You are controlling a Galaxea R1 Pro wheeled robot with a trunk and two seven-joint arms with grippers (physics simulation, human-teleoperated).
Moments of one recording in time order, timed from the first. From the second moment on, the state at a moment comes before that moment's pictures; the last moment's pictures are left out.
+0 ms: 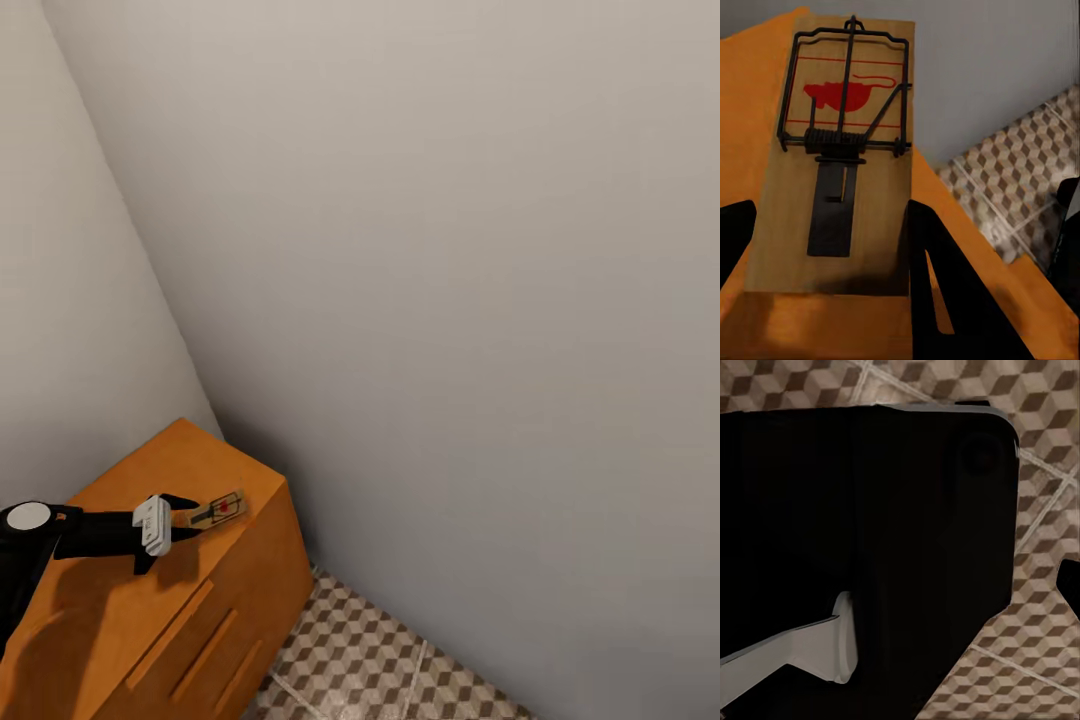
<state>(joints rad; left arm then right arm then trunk) -0.50 0.39 0.21 -1.26 -0.41 0.11 -1.44 -0.11 0.09 0.07 -0.02 -0.09 -0.25 -0.01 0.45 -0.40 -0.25</state>
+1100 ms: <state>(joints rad) -0.50 0.39 0.21 -1.26 -0.41 0.11 -1.44 -0.11 0.09 0.07 -0.02 -0.09 -0.25 -0.01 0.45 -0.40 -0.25</state>
